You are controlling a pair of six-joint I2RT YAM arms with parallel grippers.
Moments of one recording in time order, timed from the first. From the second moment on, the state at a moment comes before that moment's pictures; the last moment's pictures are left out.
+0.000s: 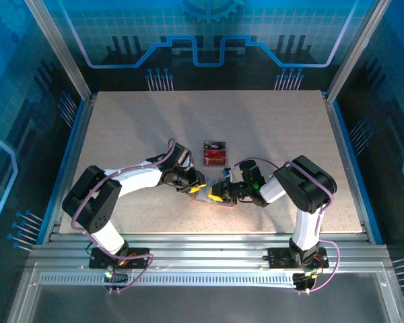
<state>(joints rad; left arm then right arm) -0.55 1.66 0.88 -0.26 0.47 -0.98 0.53 1.88 0.52 0.71 -0.86 1.10</state>
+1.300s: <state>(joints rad) -0.55 1.63 0.88 -0.27 0.48 -0.94 0.52 1.48 0.68 0.02 -0.72 0.94</state>
